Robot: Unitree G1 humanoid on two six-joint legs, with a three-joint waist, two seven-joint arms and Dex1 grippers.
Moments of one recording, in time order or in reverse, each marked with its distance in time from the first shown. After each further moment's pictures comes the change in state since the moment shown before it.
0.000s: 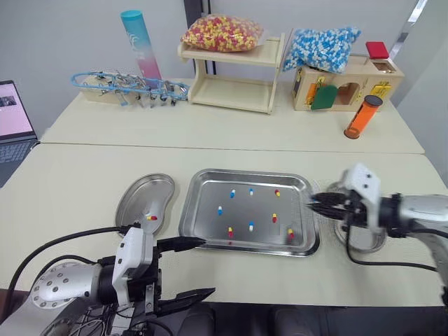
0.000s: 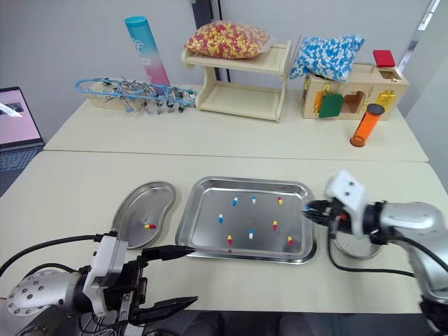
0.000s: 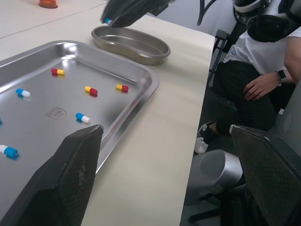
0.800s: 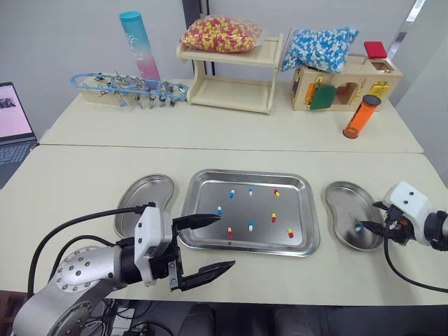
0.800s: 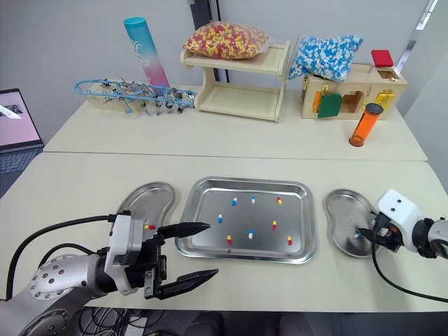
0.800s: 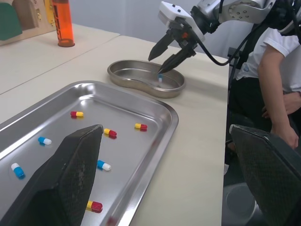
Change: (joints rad) left arm -0.173 -0.033 -0.104 -0.057 -0.025 0.063 0.212; right arm 0.219 -0.152 -0.058 0.317 -0.170 -0.328 -0.039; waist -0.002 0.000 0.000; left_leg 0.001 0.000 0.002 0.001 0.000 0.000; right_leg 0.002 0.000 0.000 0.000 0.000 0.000
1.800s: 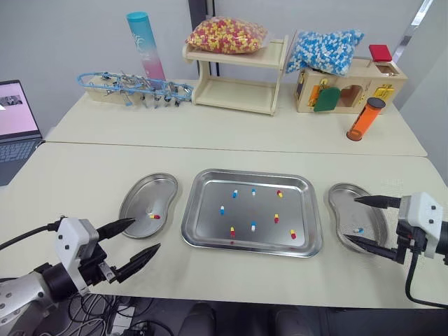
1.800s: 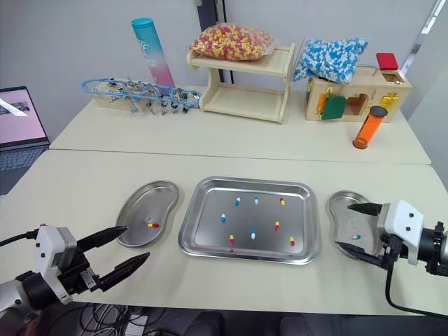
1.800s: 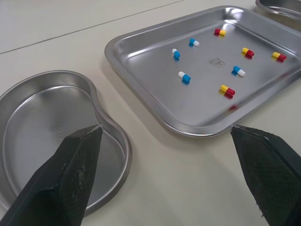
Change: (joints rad) left arm 0.322 -0.031 0.410 0.223 0.111 -0.110 0.006; right arm 0.186 0.077 -0.188 -0.143 0.252 -0.365 0.212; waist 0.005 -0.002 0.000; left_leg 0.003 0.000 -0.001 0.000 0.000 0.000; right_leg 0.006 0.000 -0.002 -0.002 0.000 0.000
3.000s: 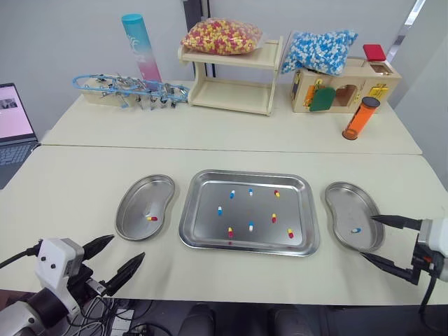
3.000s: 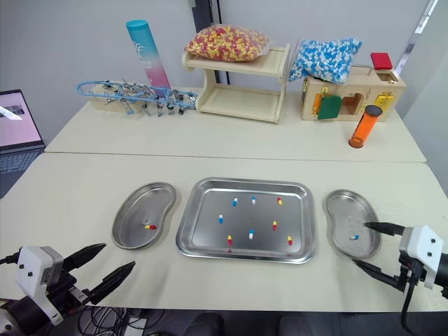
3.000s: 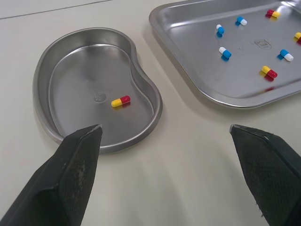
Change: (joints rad) left arm 0.160 -0.136 0.065 -0.072 0.020 0.030 0.126; right arm 0.101 0.065 -0.032 0.131 0.009 -0.174 0.013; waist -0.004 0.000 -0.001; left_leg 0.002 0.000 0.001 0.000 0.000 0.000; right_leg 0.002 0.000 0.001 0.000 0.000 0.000
